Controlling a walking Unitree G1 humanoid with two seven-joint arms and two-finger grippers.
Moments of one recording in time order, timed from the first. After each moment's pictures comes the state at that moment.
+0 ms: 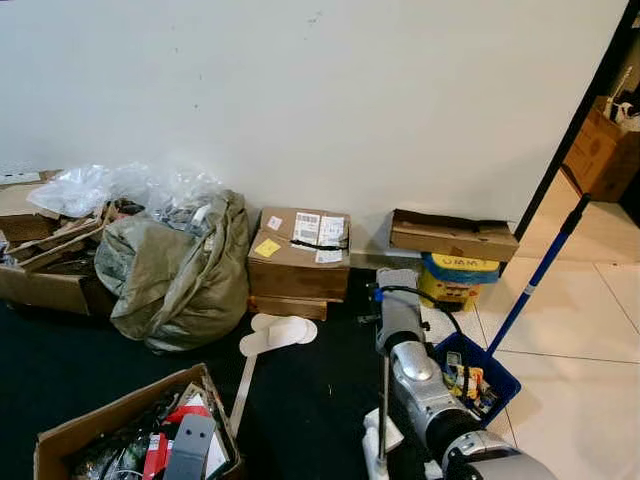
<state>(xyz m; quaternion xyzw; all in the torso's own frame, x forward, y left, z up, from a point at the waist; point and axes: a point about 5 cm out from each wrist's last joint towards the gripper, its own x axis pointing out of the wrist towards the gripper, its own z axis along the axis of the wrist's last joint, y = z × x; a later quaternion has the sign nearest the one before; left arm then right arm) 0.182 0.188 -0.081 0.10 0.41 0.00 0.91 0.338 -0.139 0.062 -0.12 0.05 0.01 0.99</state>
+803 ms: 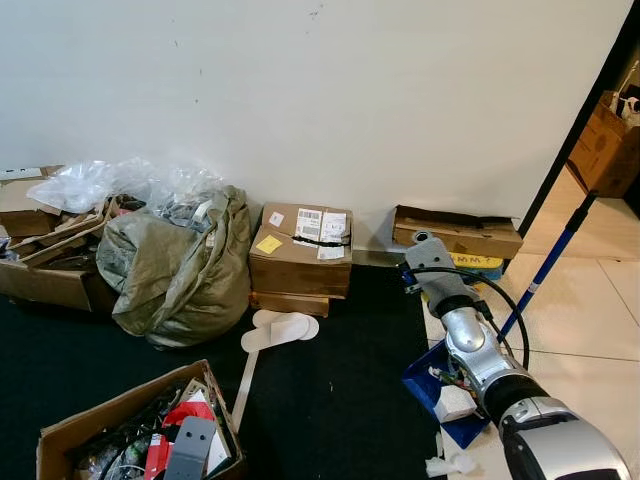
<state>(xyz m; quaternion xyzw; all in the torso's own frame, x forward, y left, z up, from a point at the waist) 0.180 0.188 -0.082 0.10 0.41 0.00 0.90 0.359 -0.183 0.106 -0.29 -0.04 0.01 0.96</state>
